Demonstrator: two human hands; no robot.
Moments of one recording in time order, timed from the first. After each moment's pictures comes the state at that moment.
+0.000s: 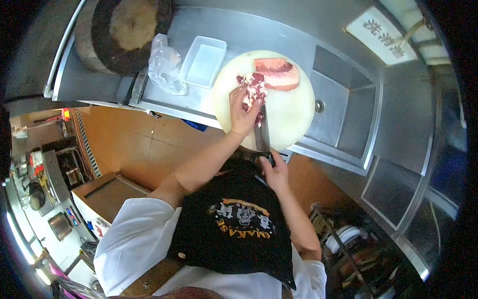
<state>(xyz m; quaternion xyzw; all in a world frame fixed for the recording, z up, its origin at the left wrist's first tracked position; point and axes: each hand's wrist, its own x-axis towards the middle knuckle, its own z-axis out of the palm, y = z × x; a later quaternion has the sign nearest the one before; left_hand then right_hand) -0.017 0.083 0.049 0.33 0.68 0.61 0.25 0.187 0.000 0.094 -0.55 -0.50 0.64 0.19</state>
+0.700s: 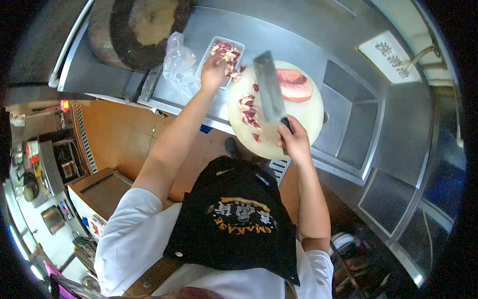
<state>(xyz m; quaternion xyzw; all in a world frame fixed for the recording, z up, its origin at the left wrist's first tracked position) -0.226 0.153 0.009 0.26 0.73 0.57 0.26 0.104 0.118 0.162 -0.52 -0.51 0.67 0.15</state>
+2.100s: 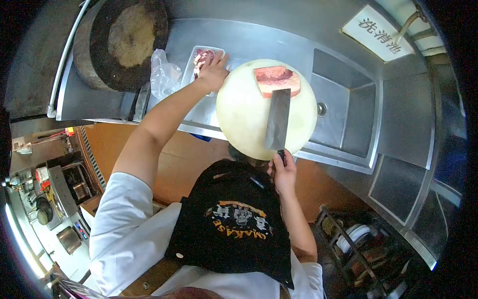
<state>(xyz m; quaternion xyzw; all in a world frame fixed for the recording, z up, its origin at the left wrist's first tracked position) -0.224 0.198 0.050 0.73 0.66 -0.16 0.08 0.155 0.016 0.110 -0.58 -0.31 0.69 0.32</state>
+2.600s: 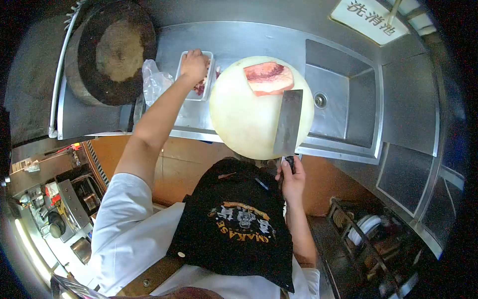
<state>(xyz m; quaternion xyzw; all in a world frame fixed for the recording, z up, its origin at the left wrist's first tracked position) -0.253 0.230 0.054 0.67 0.75 -0.02 0.03 0.187 0.003 0.121 -0.58 -0.32 0.65 0.37</state>
